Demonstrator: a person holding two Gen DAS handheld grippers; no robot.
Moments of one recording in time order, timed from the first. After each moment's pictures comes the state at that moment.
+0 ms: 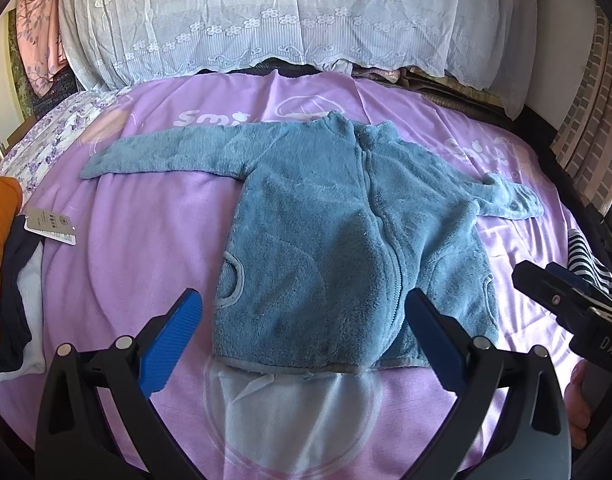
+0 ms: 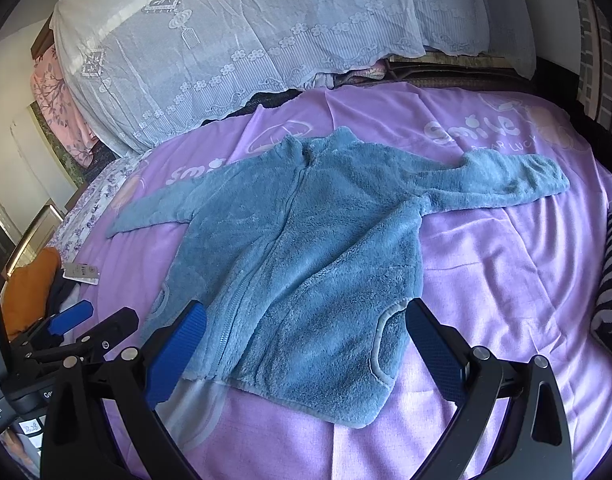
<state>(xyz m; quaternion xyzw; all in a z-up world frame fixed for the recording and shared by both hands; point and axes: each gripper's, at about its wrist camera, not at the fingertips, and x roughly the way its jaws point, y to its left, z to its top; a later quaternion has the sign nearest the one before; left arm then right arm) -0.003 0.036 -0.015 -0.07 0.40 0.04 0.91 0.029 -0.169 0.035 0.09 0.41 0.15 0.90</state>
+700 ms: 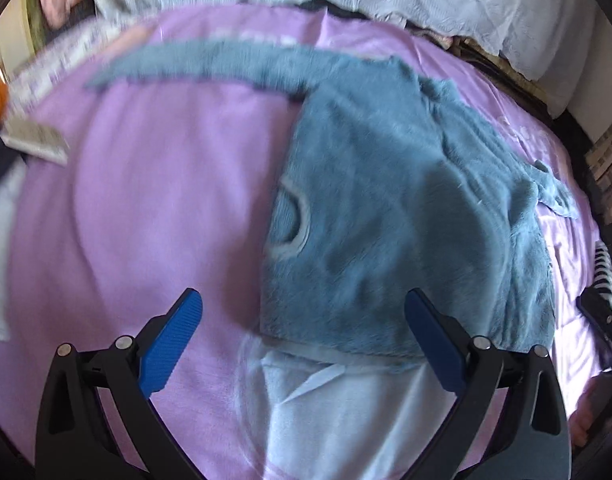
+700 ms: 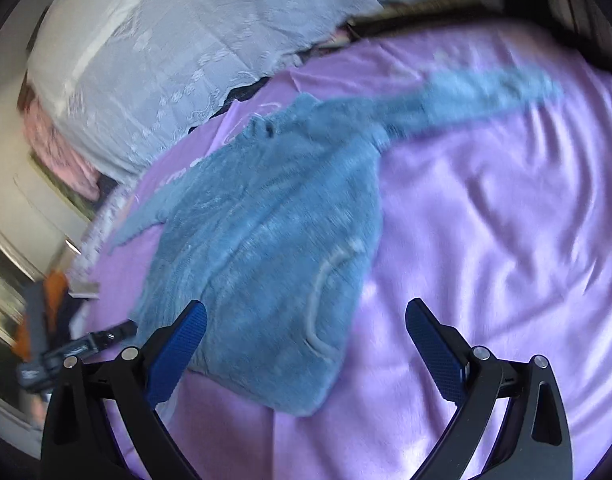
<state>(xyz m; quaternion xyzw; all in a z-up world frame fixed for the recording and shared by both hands) 0.017 0.097 -0.099 -0.15 0.49 0.06 0.86 0.035 -0.241 -0.050 0.21 0.44 0.17 0.86</state>
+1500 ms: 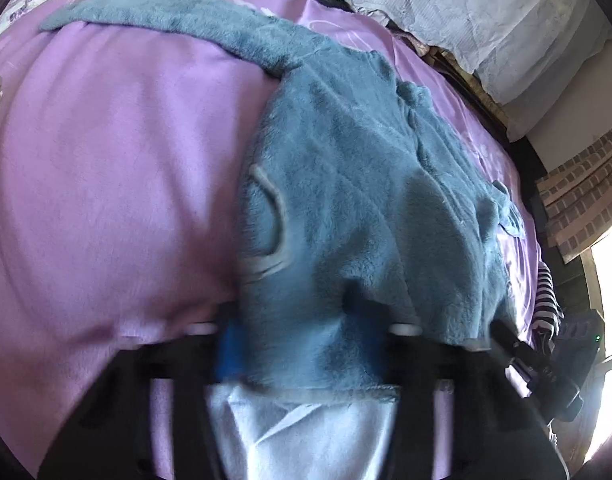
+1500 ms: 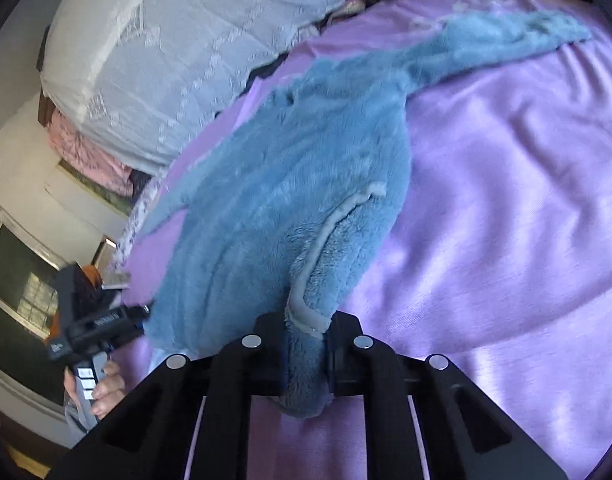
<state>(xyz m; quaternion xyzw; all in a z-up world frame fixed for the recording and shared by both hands) 0.038 0.118 -0.121 -0.25 0.48 -0.03 0.84 0.047 -0.232 -0.075 0.25 0.44 0.24 0.83</state>
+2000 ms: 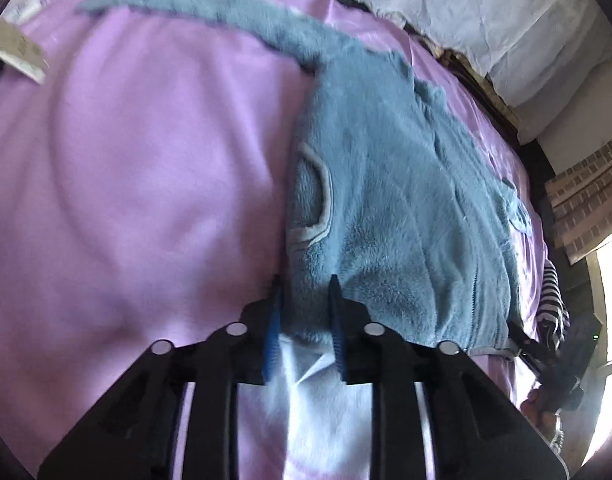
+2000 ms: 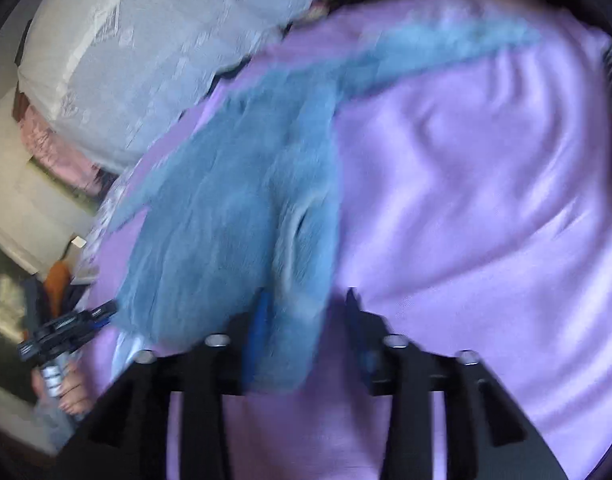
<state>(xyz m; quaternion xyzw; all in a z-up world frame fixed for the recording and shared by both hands) 0.005 0.130 -0.110 -0.24 0.48 0.00 0.84 0.032 -0.289 -0.066 0.21 0.45 0.17 0.85</state>
